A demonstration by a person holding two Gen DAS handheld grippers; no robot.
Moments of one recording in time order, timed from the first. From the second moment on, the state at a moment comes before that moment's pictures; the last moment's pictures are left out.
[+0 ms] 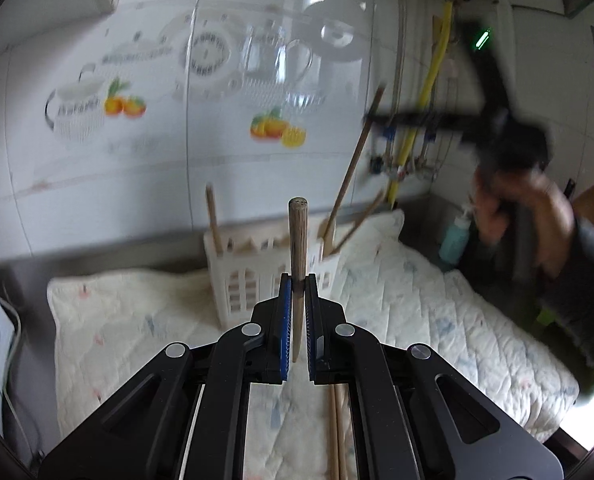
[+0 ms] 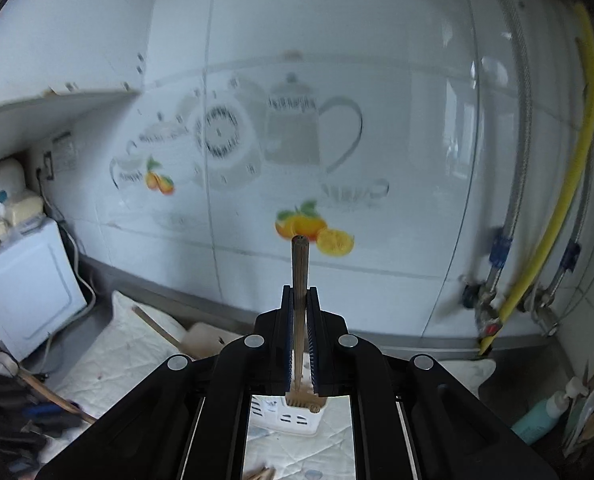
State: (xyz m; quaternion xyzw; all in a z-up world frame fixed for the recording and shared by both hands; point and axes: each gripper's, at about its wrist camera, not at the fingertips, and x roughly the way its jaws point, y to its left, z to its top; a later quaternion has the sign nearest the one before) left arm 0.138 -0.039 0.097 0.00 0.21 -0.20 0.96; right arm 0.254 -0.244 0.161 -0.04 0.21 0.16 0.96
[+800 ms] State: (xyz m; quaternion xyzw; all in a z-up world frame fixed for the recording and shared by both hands) left arm 0.235 -0.045 0.149 0.01 0.15 -0.12 0.98; right arm 0.280 -0.240 0.110 -0.06 0.27 0.17 0.95
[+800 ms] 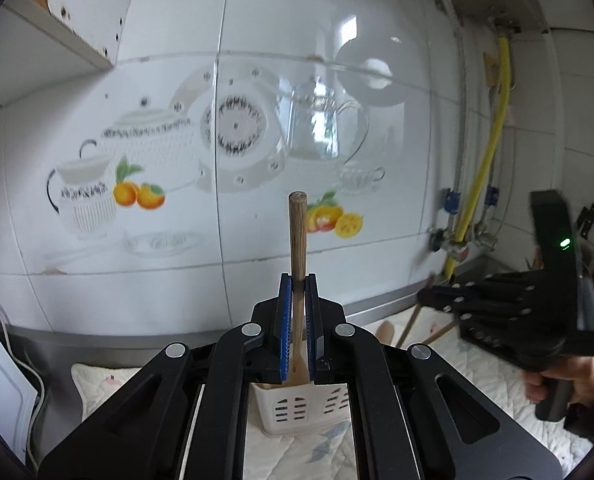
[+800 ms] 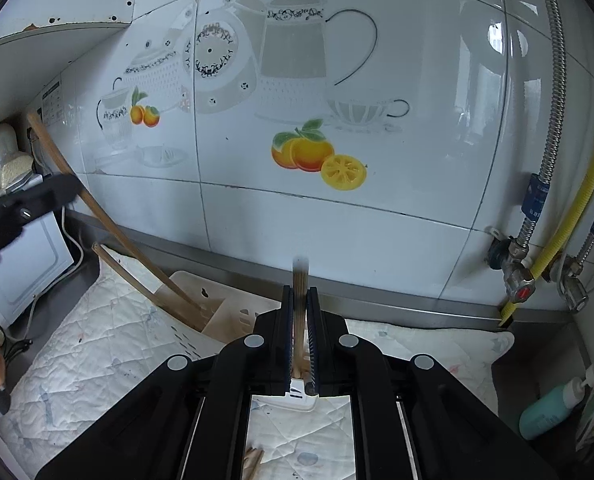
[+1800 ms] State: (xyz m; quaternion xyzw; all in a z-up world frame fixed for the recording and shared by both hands) left arm 0.208 -0.047 0.149 0.02 0.18 -0.13 0.97; right arm 0.126 -0.287 0.097 -0.02 0.23 0.19 0.95
